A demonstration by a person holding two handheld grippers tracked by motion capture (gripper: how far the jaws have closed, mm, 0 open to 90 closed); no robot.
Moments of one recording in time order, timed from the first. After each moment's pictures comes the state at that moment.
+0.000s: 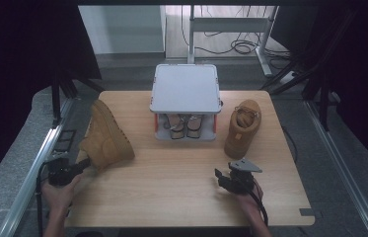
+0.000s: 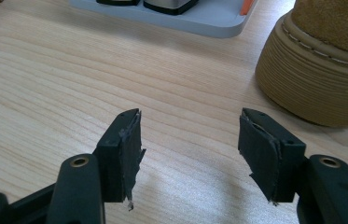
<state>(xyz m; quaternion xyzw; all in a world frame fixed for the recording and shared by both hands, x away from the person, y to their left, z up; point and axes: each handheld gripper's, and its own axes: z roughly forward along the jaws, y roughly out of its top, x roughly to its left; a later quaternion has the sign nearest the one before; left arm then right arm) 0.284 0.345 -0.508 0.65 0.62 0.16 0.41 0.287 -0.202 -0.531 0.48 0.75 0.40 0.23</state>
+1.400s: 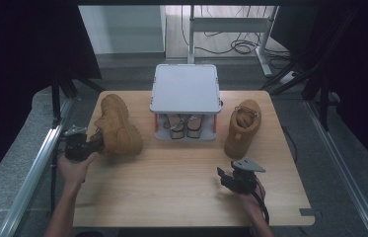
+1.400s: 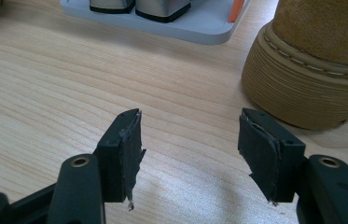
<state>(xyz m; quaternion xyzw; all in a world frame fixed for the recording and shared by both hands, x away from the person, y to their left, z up) 0.340 0.290 -0.455 0.70 0.56 0.17 0.40 0.287 -0.209 -0.526 0.48 0.74 0.41 0.23</state>
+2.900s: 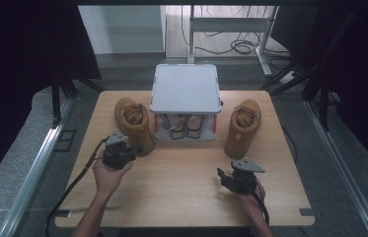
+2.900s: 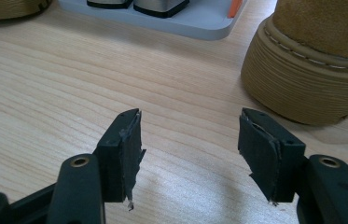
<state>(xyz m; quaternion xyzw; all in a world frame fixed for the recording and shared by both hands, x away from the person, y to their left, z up) 0.321 0.181 -0.467 0.76 0.47 0.15 0.42 0.287 -0.208 -0.530 0.48 0.74 0.40 0.24</state>
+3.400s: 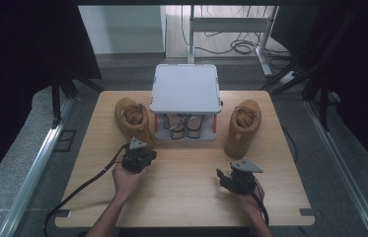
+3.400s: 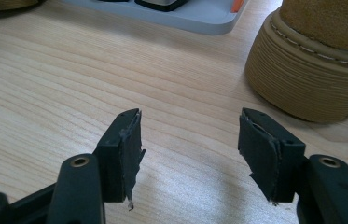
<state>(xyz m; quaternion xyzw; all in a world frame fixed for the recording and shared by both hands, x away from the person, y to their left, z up) 0.338 0.148 -0.510 0.77 0.48 0.14 0.39 0.287 -0.206 -0.532 0.48 0.75 0.40 0.24</state>
